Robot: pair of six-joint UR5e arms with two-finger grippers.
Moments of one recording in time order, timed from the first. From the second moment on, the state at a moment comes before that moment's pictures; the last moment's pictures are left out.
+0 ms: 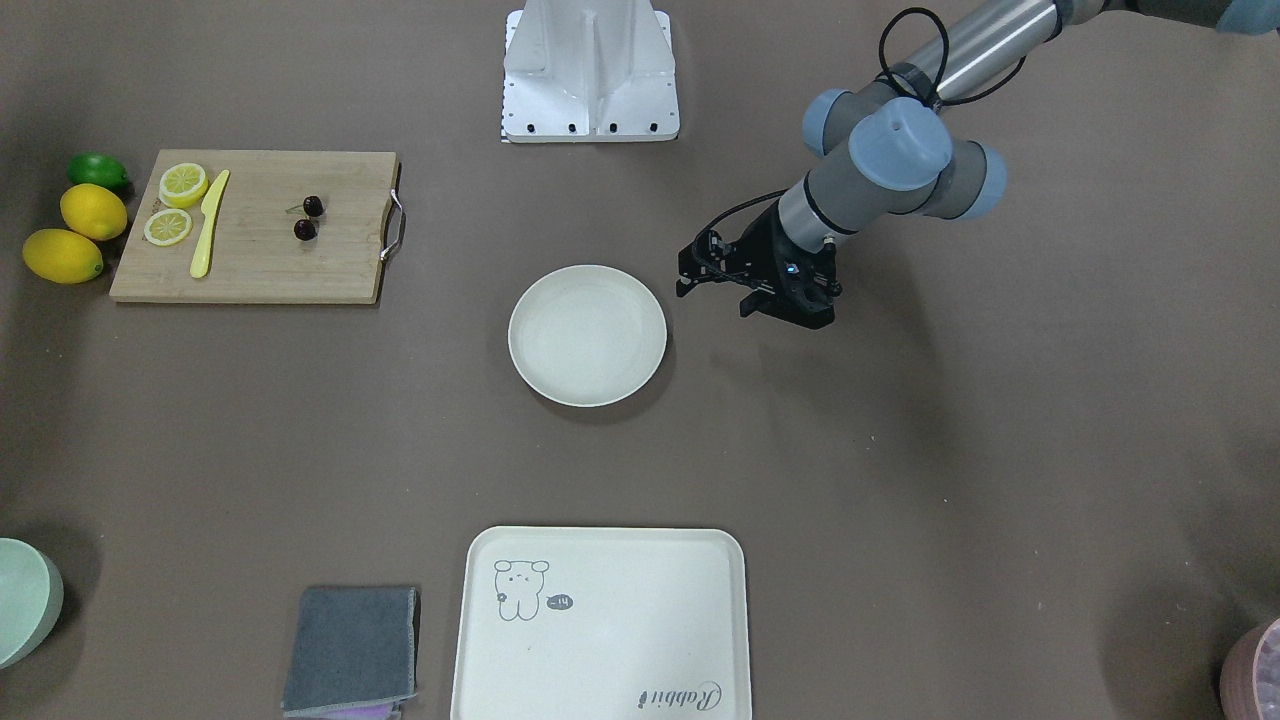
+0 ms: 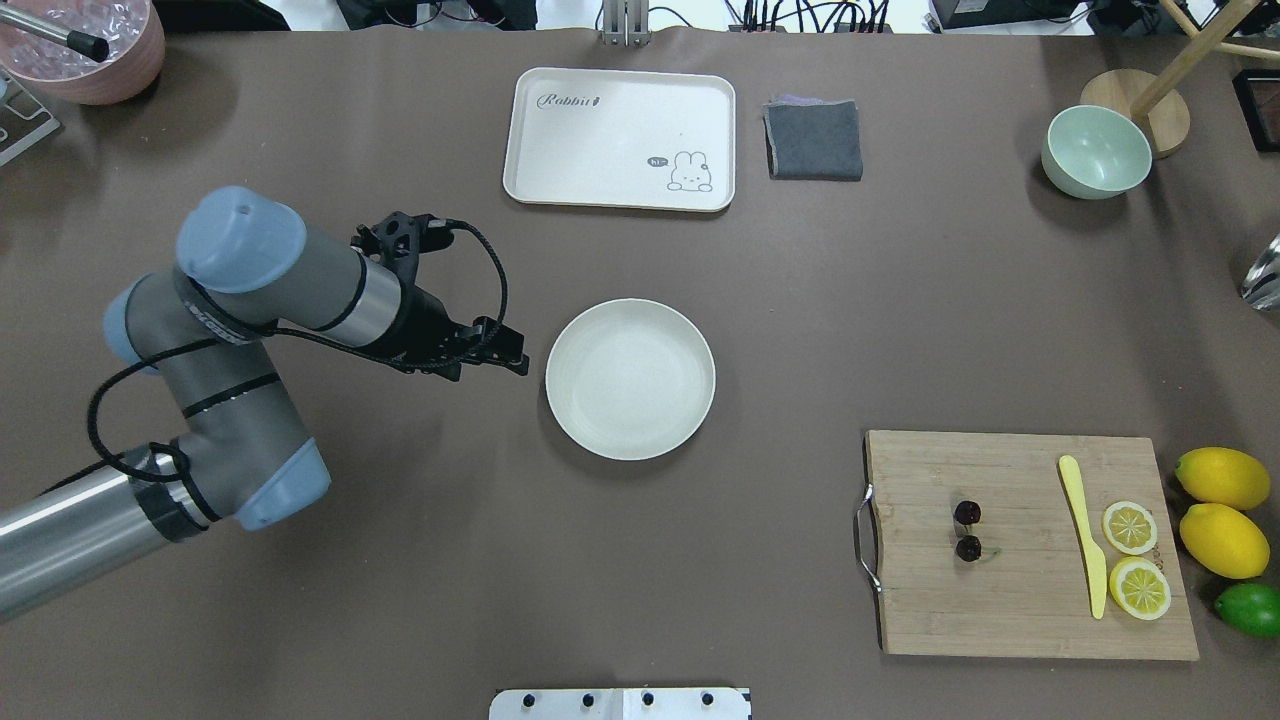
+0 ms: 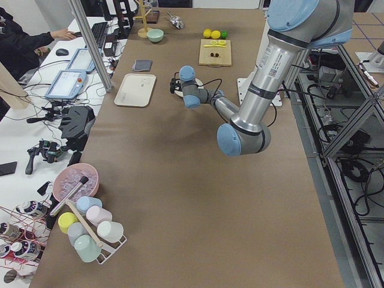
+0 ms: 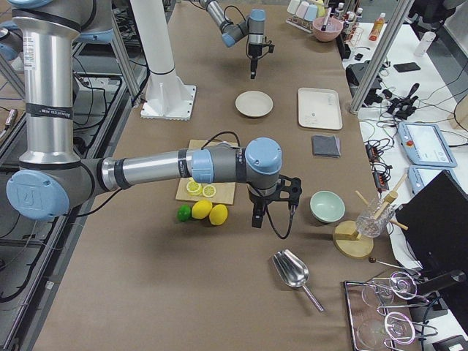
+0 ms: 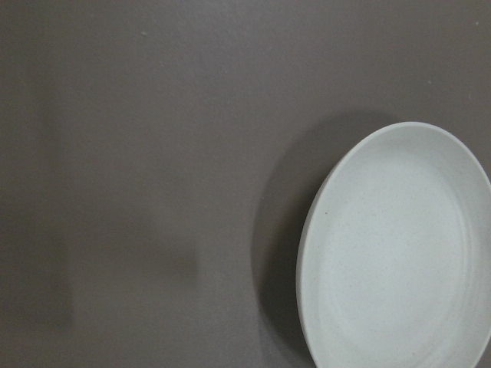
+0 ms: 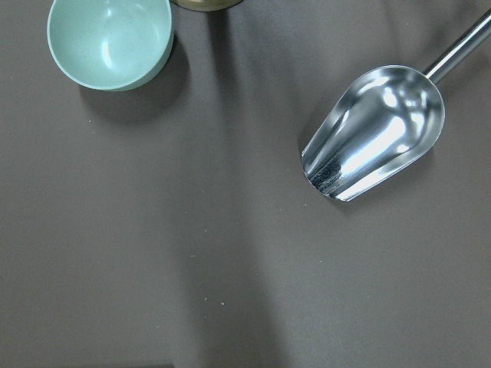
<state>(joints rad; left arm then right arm) -0.69 -2.01 -1.61 -2.29 -2.22 -1.25 1.58 -1.62 1.82 -1.68 2.43 0.22</state>
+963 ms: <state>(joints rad) -1.24 -1.64 -1.60 -2.30 -2.57 -0.82 1.60 -1.55 1.92 -1.78 2.44 0.23</state>
